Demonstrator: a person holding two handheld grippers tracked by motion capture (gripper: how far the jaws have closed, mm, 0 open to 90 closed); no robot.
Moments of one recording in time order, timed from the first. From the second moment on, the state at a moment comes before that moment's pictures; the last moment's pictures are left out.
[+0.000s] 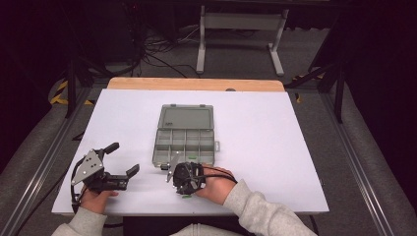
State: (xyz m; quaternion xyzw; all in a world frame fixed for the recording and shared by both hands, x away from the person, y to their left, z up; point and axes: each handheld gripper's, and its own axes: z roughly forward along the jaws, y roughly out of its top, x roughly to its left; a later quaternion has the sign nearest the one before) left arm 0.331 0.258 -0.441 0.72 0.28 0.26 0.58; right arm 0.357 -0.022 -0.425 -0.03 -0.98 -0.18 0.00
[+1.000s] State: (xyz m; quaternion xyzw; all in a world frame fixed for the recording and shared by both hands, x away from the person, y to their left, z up) left arm 0.331 0.258 -0.442 0.72 0.28 0.26 0.58; right arm 0.386 -0.038 -0.367 -0.05 -0.97 -0.23 -0.02
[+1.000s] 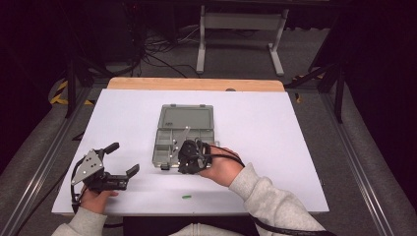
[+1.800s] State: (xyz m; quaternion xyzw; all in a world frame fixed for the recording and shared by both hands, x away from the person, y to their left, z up) left arm 0.332 0.258 -0.442 0.72 0.28 0.26 0.58; right arm 0.427 -0.055 -0.356 -0.09 -0.96 -0.25 -0.05
